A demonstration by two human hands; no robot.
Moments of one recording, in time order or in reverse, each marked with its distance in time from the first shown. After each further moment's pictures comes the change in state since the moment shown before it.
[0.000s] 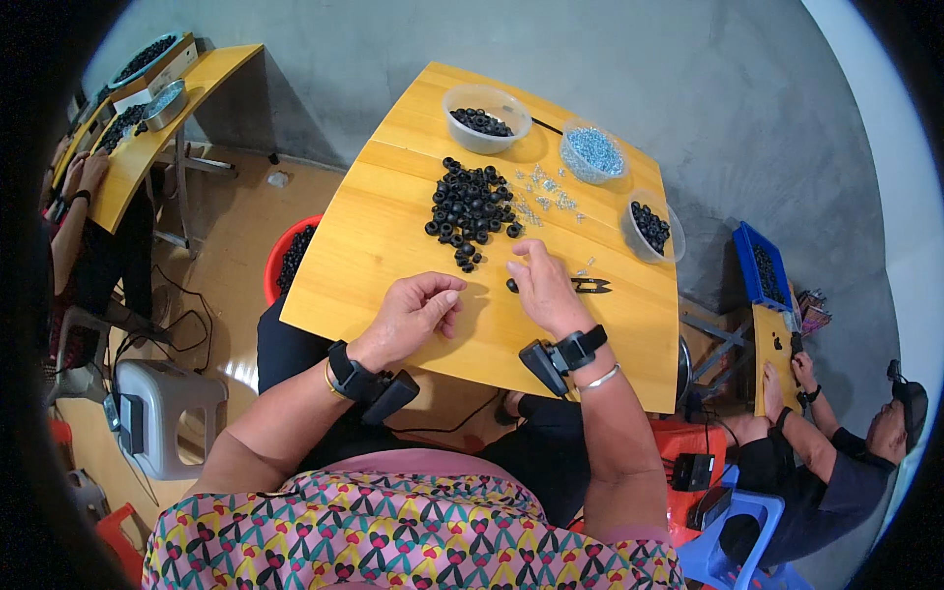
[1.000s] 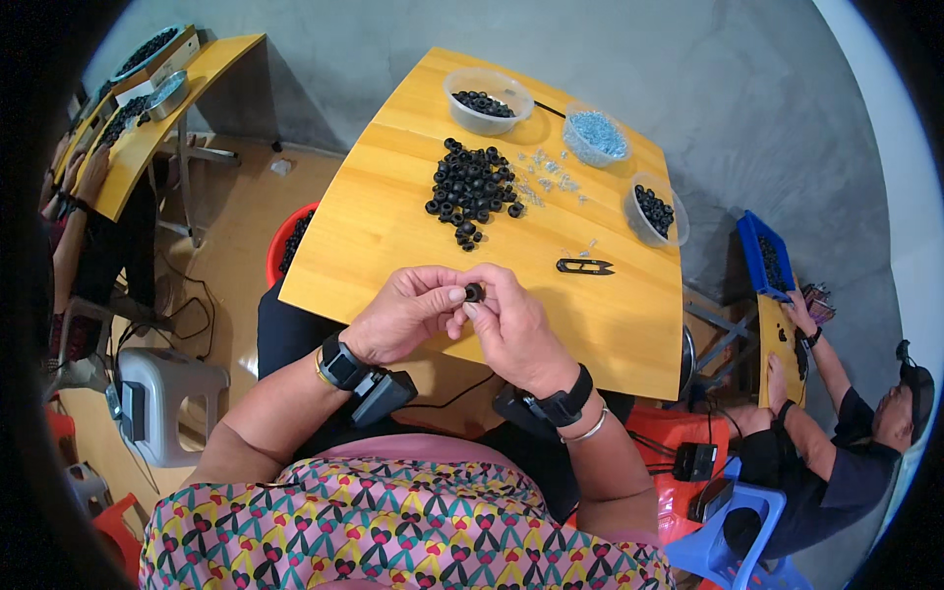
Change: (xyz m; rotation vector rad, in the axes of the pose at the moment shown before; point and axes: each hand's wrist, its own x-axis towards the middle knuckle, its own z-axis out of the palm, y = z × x) left_hand -0.022 0.019 0.009 -0.452 -0.229 -0.118; right_hand -0.058 -0.084 -0.001 0.386 -0.059 -0.104
